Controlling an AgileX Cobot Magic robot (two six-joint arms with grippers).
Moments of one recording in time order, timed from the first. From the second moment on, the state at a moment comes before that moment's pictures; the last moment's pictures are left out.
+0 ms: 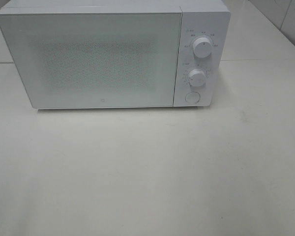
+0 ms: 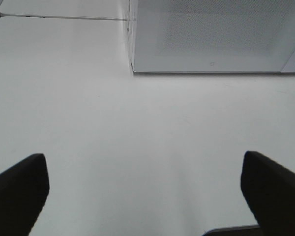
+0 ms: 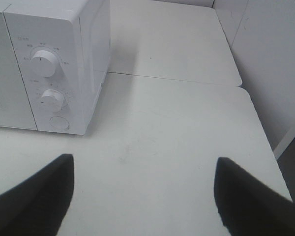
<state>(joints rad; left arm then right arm) -0.08 0.00 -0.52 -0.09 1.09 0.00 0.04 0.47 -0.55 -0.06 0.49 0.07</state>
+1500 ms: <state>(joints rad) -0.08 0.00 -0.52 -0.09 1.09 0.00 0.12 1.25 -0.31 0.18 -0.71 -0.08</state>
